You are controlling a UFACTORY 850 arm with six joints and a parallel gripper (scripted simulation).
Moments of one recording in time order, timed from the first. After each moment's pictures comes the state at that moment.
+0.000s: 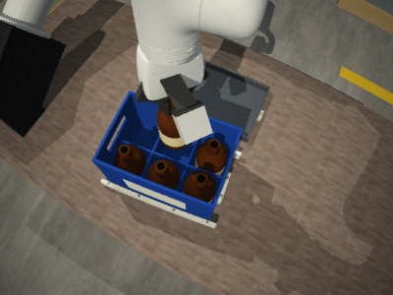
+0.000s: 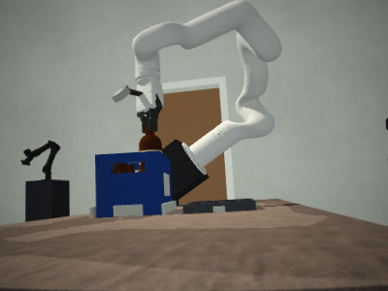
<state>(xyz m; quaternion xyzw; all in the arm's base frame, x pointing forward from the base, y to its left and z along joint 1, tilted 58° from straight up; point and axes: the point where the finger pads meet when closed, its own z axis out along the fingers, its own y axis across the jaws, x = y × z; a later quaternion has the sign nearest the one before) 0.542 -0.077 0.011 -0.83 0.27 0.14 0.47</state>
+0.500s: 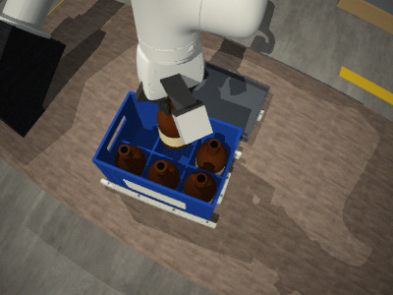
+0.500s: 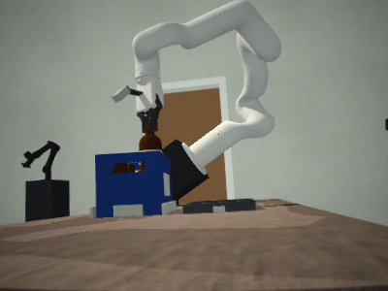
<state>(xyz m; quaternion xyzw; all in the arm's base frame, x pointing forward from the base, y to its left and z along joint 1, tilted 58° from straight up) 0.542 -0.078 0.012 -0.83 0.27 0.14 0.47</state>
